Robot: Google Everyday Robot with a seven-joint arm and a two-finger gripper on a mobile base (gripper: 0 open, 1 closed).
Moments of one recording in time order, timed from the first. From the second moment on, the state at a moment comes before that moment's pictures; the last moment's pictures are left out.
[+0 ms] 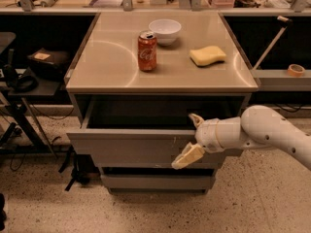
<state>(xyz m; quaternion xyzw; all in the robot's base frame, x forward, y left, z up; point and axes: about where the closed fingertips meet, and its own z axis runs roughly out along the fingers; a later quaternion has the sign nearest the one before) 0.541 -0.088 0.662 -0.52 0.73 0.23 0.38</state>
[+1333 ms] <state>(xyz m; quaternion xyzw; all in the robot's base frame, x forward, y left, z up) 0.542 -0.102 0.644 -0.55 0.77 0.10 0.32</state>
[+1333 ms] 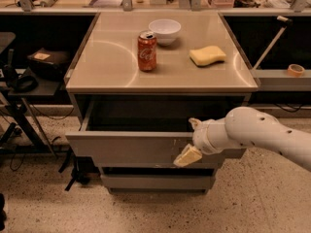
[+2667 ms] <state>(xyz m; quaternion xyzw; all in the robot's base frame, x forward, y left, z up) 0.544 -0.105 0.650 -0.55 0.77 0.10 0.32</state>
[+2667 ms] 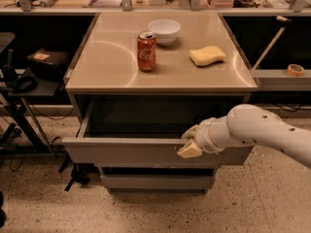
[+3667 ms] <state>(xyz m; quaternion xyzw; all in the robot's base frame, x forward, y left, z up) 0.538 -0.121 0.654 -0.56 0.77 -0.01 0.31</state>
